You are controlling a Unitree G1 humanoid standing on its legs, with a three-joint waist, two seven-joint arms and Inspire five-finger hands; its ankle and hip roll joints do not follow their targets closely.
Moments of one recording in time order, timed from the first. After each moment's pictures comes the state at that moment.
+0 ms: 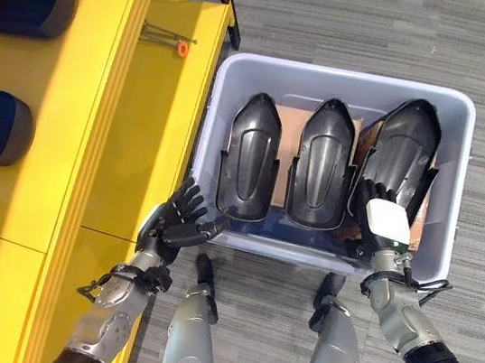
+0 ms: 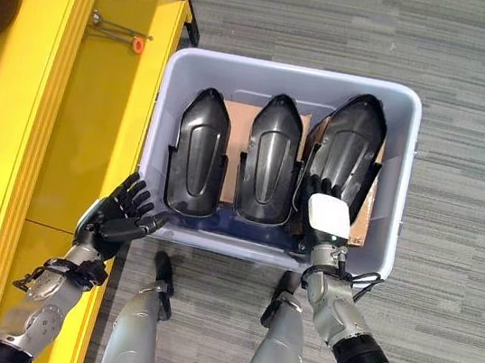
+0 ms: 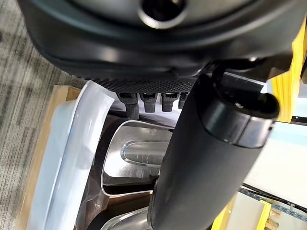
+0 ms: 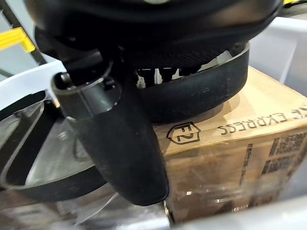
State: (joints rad) left arm -0.05 0.42 -0.13 0.10 -0.74 -0.08 -0.01; right arm -0.43 -0.57 0.46 0.41 -0.58 0.22 -0.46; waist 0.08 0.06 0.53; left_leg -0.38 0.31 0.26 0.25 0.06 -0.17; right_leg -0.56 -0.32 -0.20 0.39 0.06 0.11
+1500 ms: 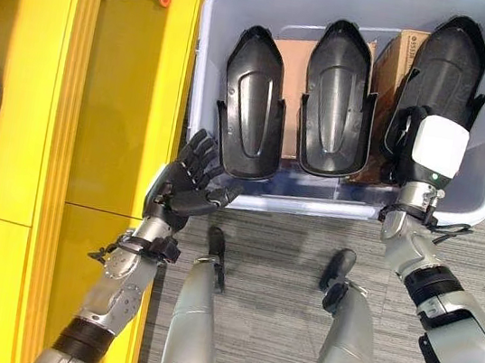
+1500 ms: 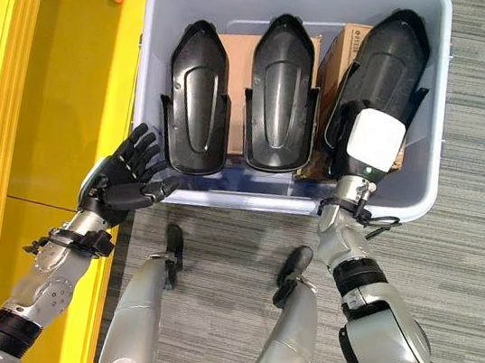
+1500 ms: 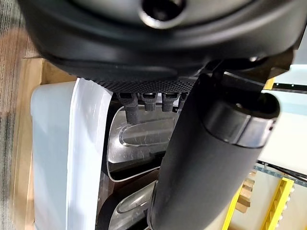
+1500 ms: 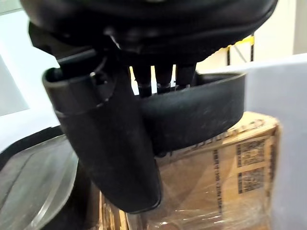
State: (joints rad) left arm -0.18 0.45 -0.20 0.13 -0.78 -0.21 -0.06; right arm -0.85 -0.54 0.50 0.81 -0.43 0.23 -0.75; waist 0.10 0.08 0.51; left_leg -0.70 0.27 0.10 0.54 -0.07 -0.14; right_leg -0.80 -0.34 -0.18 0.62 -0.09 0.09
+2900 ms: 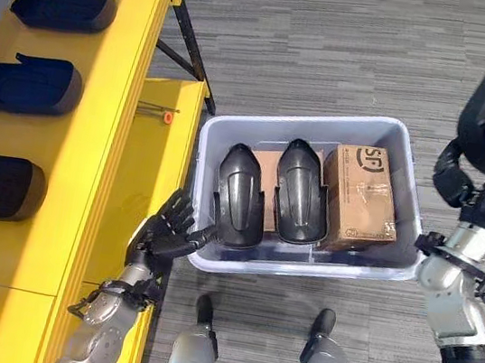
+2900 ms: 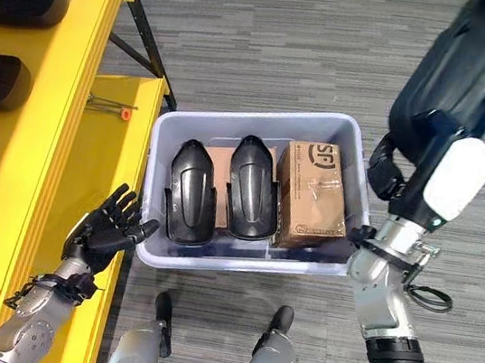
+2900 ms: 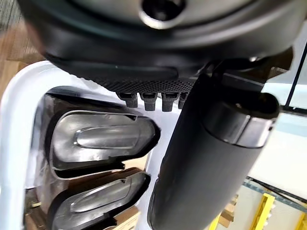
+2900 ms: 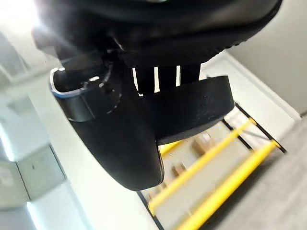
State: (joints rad) left arm 0.09 0.41 -0.07 0.09 -0.82 -0.11 -0.07; right arm -0.34 -0.60 -0.01 0.08 -0.45 -0.04 -0.86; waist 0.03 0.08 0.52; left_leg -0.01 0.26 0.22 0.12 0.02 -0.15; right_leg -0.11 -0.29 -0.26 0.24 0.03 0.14
